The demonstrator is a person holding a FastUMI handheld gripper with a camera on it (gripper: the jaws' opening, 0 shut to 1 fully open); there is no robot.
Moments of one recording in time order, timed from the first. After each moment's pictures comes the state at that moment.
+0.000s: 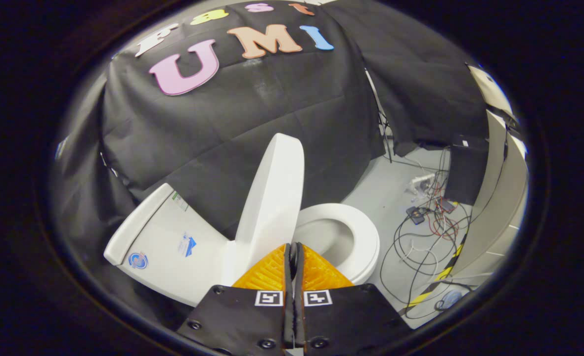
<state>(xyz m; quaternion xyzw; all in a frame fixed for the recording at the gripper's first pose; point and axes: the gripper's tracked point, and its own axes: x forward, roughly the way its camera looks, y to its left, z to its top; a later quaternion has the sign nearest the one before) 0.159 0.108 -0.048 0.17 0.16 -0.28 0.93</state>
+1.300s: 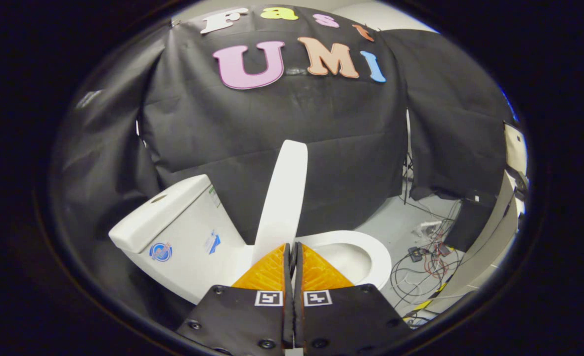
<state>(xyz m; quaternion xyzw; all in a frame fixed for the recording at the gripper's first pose) 0.189 0.180 0.001 0.05 0.14 -0.23 0.96</state>
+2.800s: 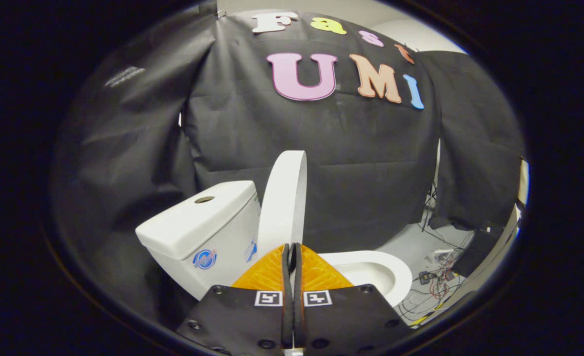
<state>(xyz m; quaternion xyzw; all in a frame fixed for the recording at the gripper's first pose) 0.228 0.266 0.018 -0.02 0.10 -0.17 0.98</state>
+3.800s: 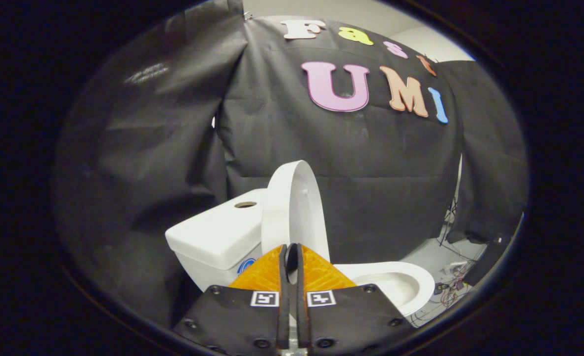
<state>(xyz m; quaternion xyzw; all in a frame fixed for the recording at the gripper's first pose) 0.256 0.339 0.007 -0.05 0.08 -0.09 0.99</state>
